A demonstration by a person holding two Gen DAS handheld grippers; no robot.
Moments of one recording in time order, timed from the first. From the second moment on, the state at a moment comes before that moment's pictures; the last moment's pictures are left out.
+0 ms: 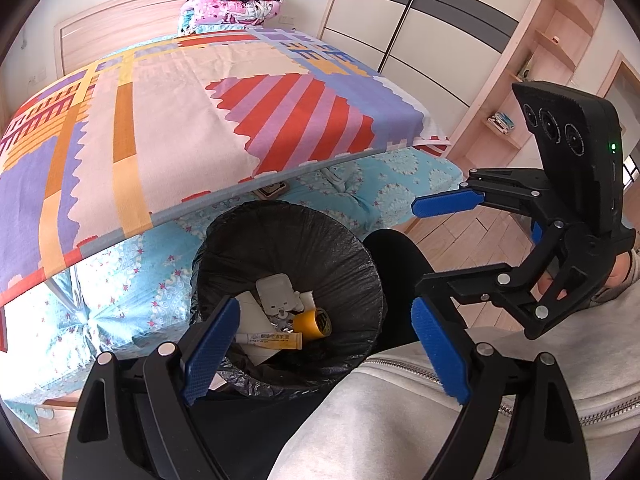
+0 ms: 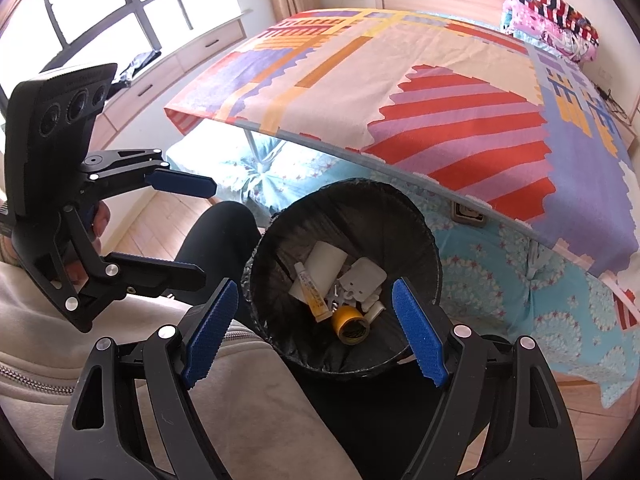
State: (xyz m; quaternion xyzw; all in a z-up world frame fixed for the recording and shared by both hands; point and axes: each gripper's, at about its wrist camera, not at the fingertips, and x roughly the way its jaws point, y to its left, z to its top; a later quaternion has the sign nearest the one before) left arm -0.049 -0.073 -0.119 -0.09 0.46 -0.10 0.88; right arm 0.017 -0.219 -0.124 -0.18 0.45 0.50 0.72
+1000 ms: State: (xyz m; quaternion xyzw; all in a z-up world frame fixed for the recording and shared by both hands) left arm -0.047 -0.075 -0.116 -0.09 0.46 -0.10 0.88; right arm 0.016 -0.219 -0.121 -0.17 0.44 0.50 0.72
